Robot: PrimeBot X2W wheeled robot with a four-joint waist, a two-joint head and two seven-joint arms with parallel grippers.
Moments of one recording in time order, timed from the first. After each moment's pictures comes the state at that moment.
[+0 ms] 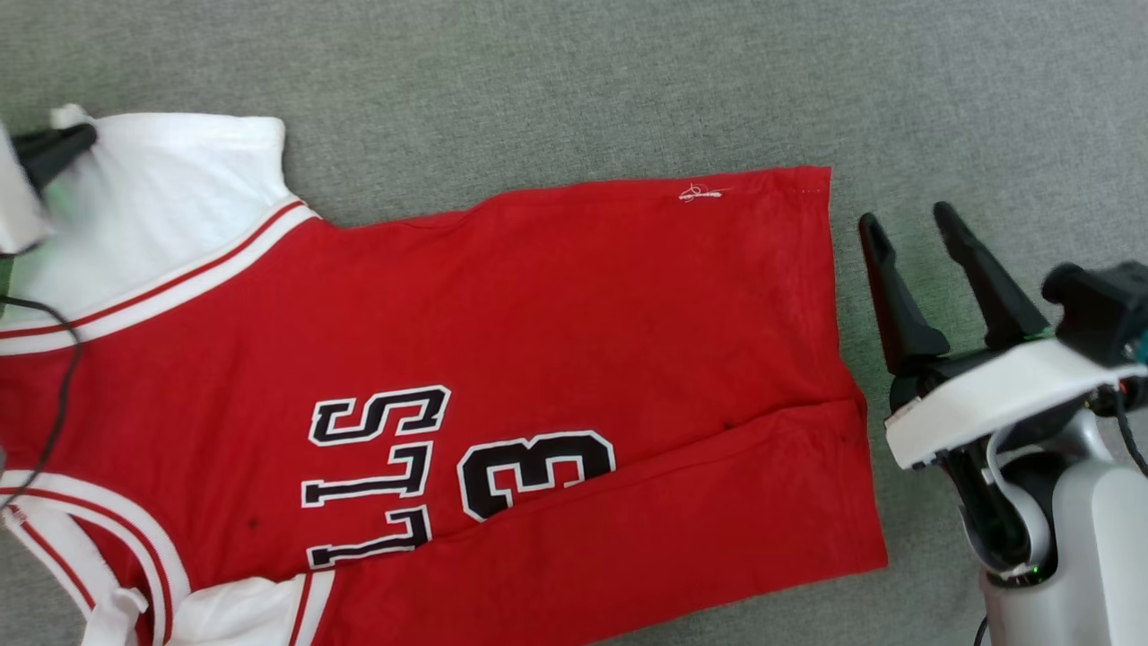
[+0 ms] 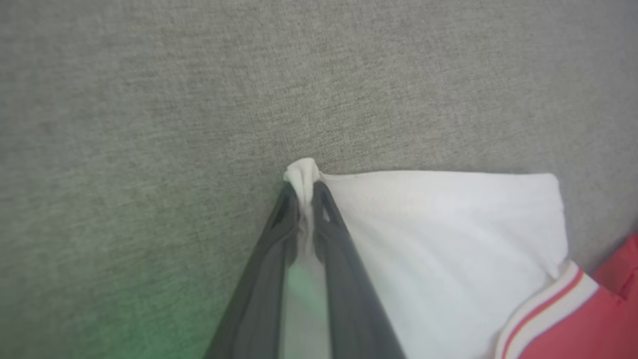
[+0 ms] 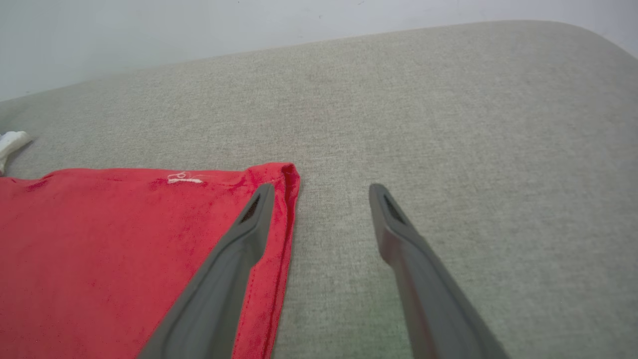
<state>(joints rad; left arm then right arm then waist) -0.87 0.84 -0.37 0.32 -1.05 -0.03 0.81 -0.29 -0.05 0.03 -0.11 0.27 0.13 0.16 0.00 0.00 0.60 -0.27</state>
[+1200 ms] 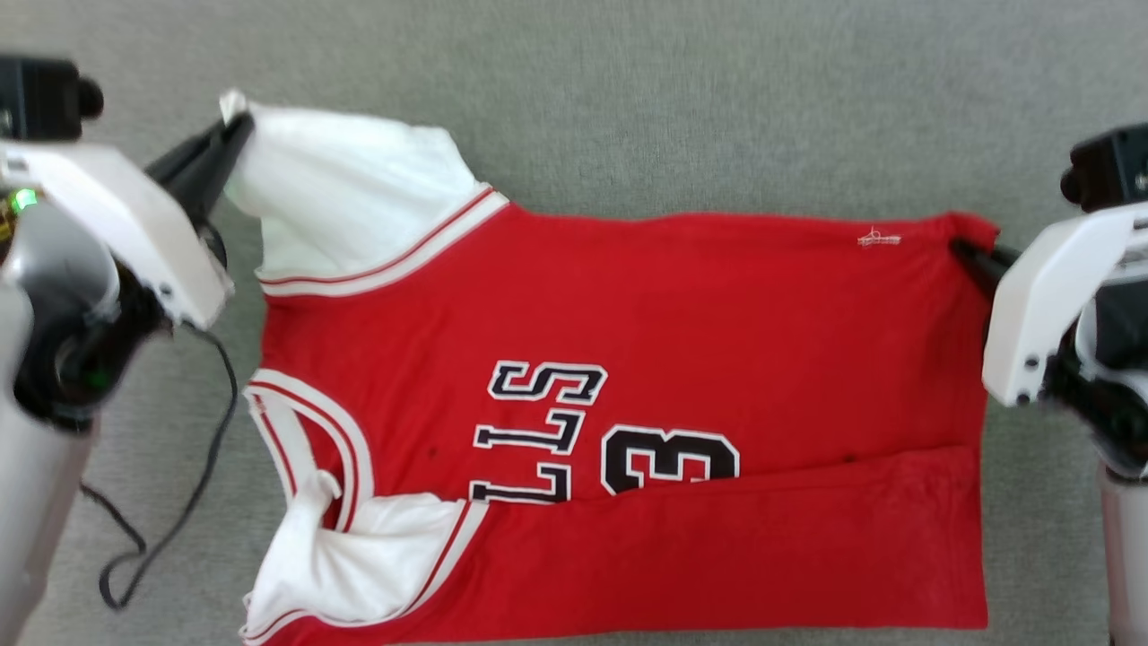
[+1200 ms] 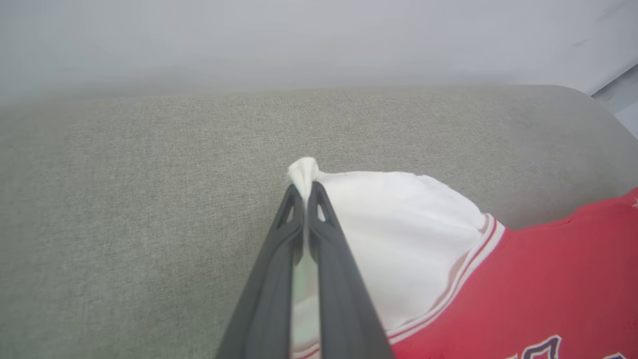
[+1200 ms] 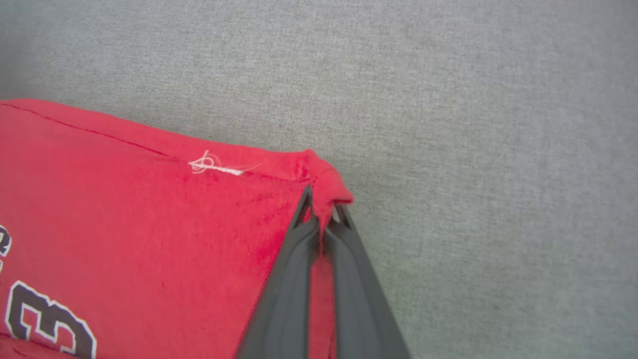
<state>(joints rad) -0.74 0.67 -0.40 0.20 -0.95 -0.09 0.34 -0.50 -0.22 -0.02 -0.03 0.32 0.13 0.90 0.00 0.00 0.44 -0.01</state>
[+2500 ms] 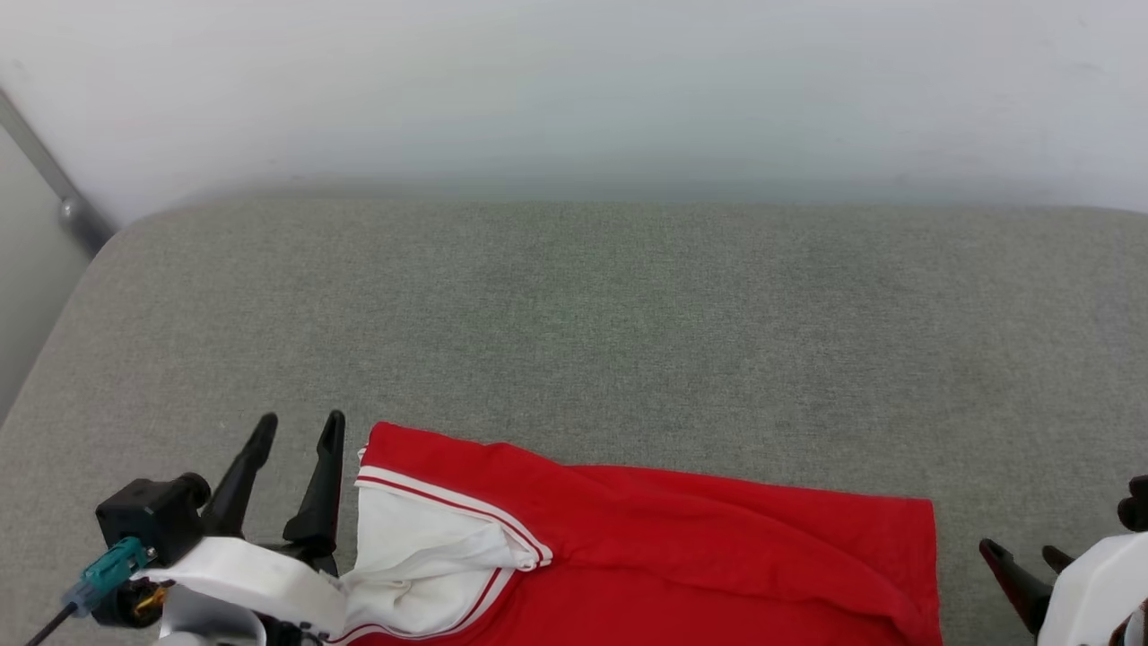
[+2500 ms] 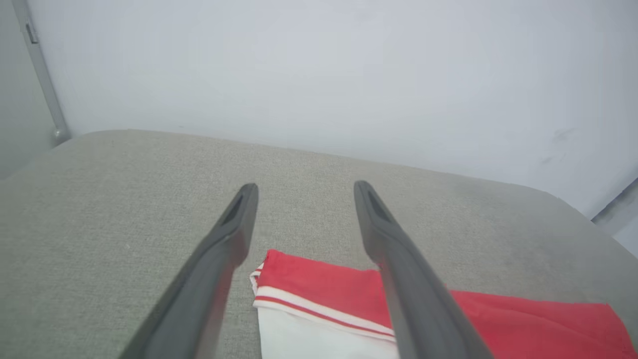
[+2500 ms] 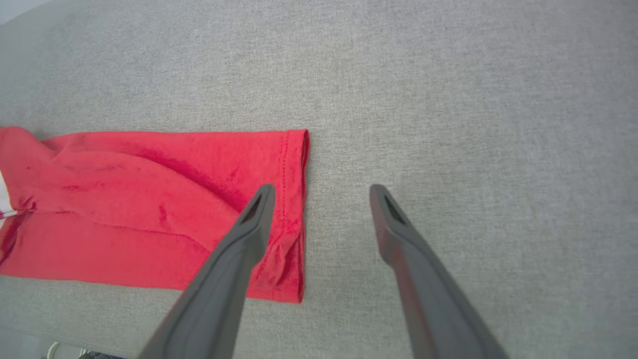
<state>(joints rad) -0.04 0.54 -0.38 -0.06 -0.82 0.17 -0.19 0.09 -0.15 -0.23 -0.13 0.37 0.13 0.75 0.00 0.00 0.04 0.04</state>
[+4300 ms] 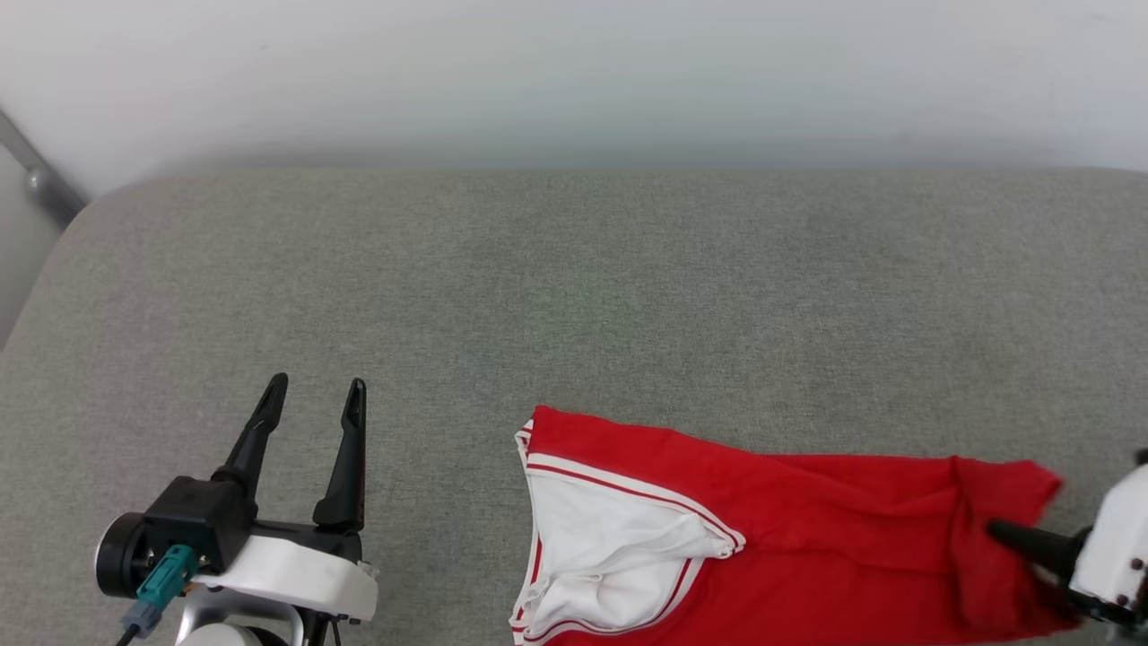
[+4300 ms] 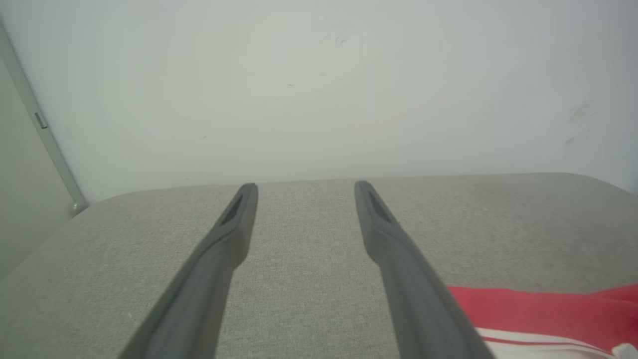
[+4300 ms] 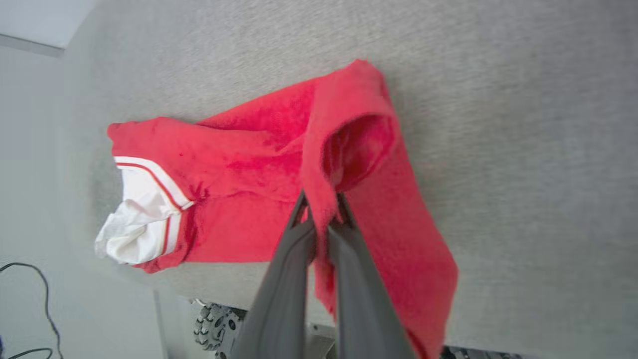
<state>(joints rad) -0.07 0.45 -0.34 -0.08 -0.50 0.20 -0.24 -0.13 -0.08 -0.45 -0.05 0.55 0.13 1.22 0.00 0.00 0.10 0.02</state>
